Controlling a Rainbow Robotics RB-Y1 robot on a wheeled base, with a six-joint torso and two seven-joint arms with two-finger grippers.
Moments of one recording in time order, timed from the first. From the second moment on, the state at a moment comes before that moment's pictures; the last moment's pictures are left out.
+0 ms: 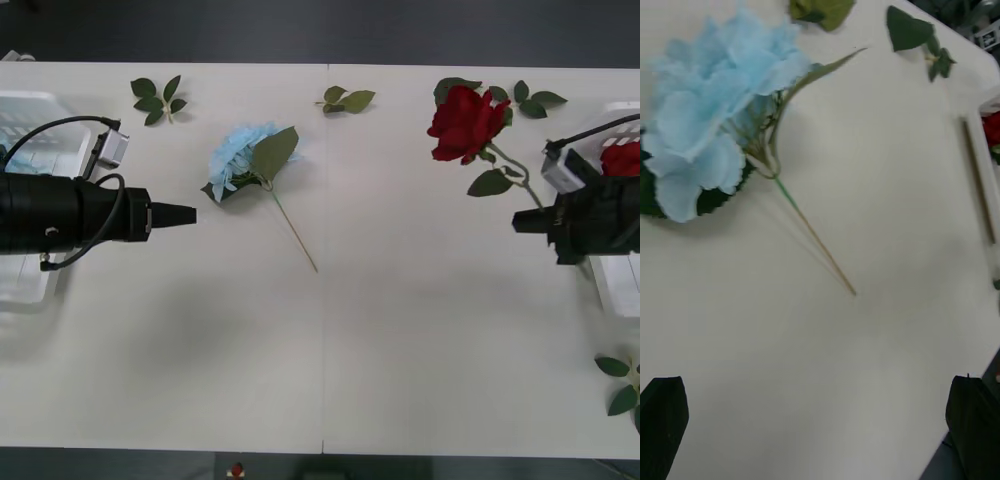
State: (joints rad) right arm -0.32 -1.24 0.38 -1.63 -1.89 0.84 2.66; left arm -0.30 0.59 0.12 -1.59 1.38 1.30 -1.83
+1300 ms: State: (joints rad) right arm -0.33 -1.30 0.38 -0.90 -1.55 0.60 2.48; left arm -0.54 0.36 -0.44 -1.54 0.16 1.02 -0.62
